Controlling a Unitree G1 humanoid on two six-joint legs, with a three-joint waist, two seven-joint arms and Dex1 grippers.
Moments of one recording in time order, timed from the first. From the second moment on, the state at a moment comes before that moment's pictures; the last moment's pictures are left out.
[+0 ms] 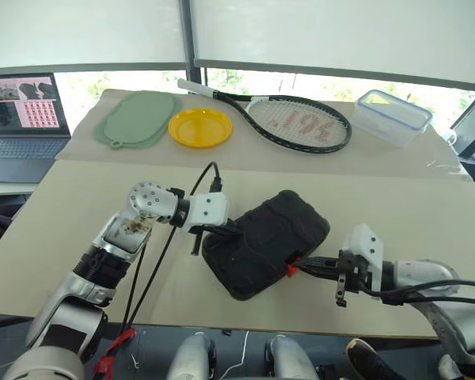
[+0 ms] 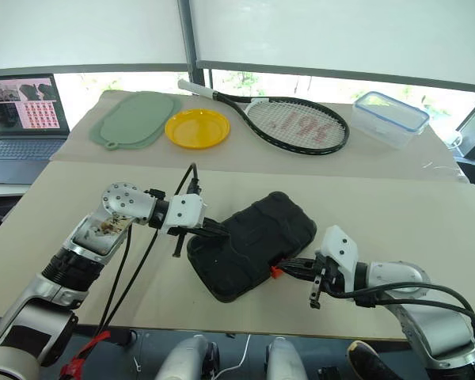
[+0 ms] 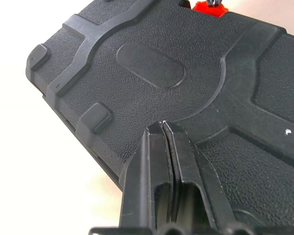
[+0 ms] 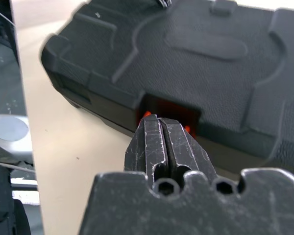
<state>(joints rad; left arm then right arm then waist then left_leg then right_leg) -0.67 0.61 -0.37 0.09 -0.10 0.07 -1.29 0.03 -0.80 -0.02 -0.52 0.49 0.53 0.91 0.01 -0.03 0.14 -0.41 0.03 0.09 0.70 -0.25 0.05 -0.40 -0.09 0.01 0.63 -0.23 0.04</state>
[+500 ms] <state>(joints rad) -0.67 0.60 -0.37 0.09 -0.10 0.07 -1.29 0.13 -0.82 -0.16 -0.59 0.60 0.59 0.91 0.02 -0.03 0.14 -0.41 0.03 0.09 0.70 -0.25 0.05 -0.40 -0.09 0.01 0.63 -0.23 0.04</state>
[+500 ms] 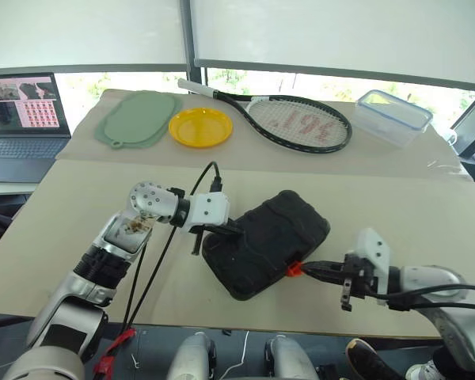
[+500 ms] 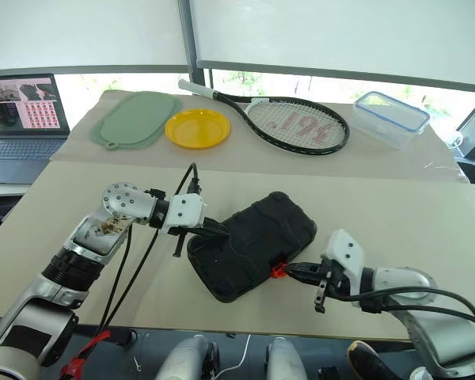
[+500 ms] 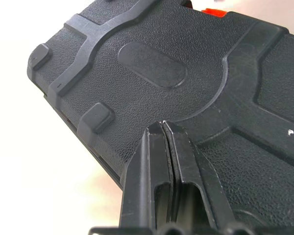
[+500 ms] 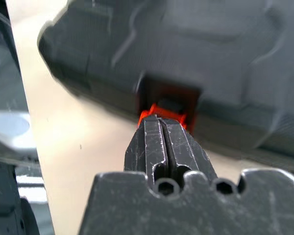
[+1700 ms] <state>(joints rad) -0.66 0.56 -0.38 0.08 -0.07 0.07 -1.28 0.00 -0.75 -0.01 -0.53 0.46 0.62 0.85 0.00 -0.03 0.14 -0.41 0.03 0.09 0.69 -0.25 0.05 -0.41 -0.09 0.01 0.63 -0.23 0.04</state>
